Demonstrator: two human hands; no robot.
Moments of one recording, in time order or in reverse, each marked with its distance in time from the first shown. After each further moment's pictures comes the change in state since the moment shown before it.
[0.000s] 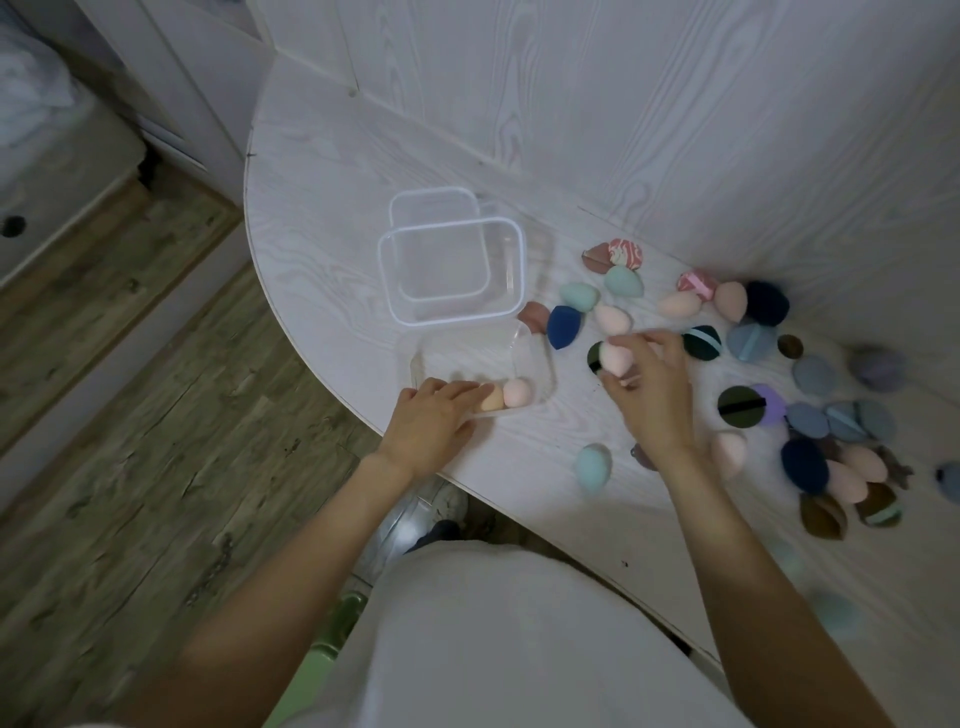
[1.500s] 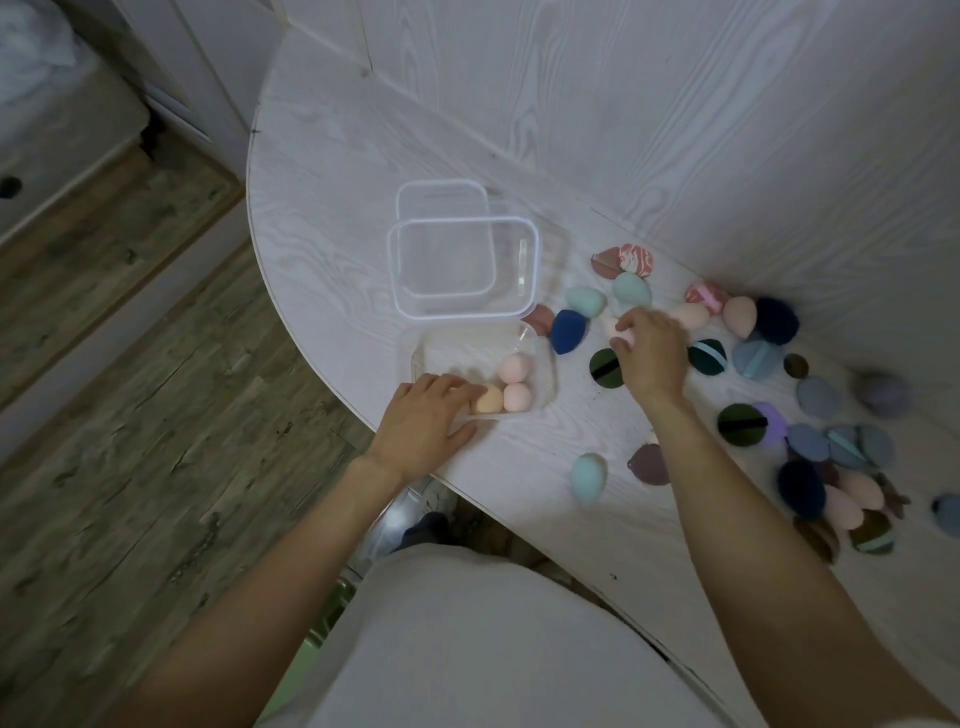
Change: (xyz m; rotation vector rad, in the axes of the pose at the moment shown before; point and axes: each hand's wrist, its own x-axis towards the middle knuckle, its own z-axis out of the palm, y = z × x) left_hand 0.000 -0.008 0.009 -0.114 0.127 0.024; right_hand 0.077 0.026 0.024 -0.352 -0.096 0.058
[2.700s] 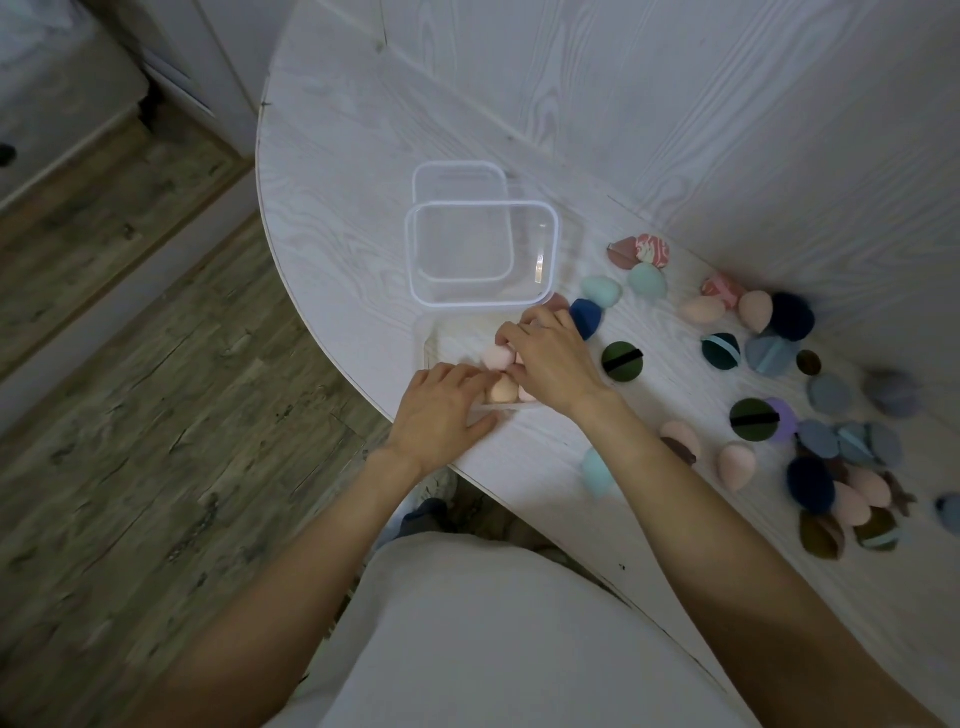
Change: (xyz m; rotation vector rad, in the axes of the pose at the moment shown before) left_hand -0.002 0.002 0.007 -0.039 0.046 -0.021; right_hand -0.042 -0.105 0.016 -0.195 -0.268 -0.634
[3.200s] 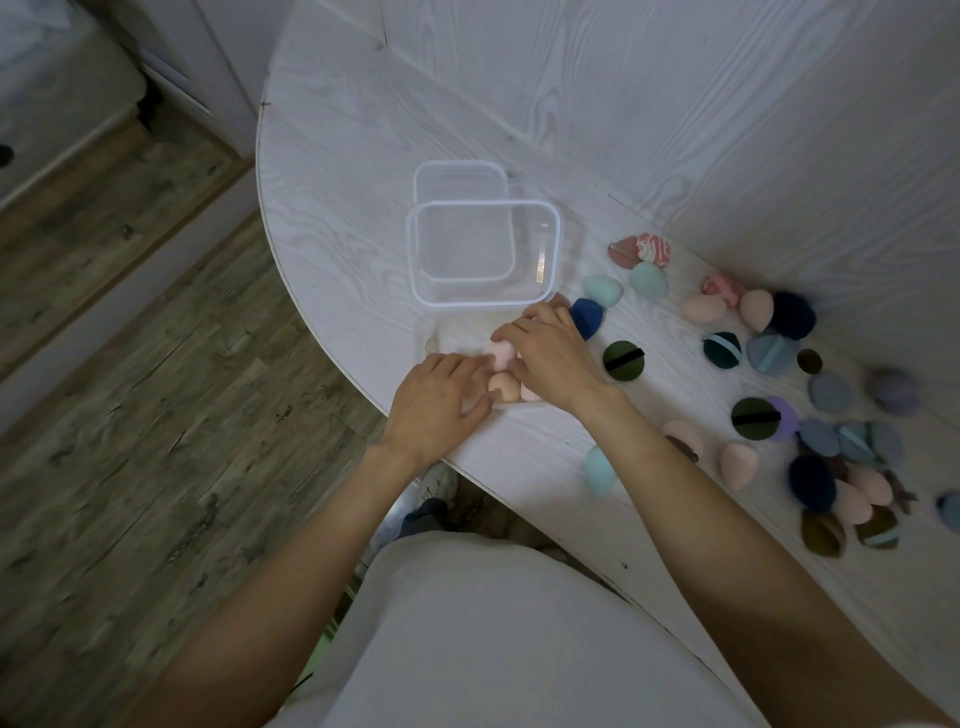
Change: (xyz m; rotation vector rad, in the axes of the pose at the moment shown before) left_hand 0.002 -0.004 -0.005 -0.085 0.106 -0.048; right_hand 0.004 0.000 0.000 0.019 -0.039 -0.029
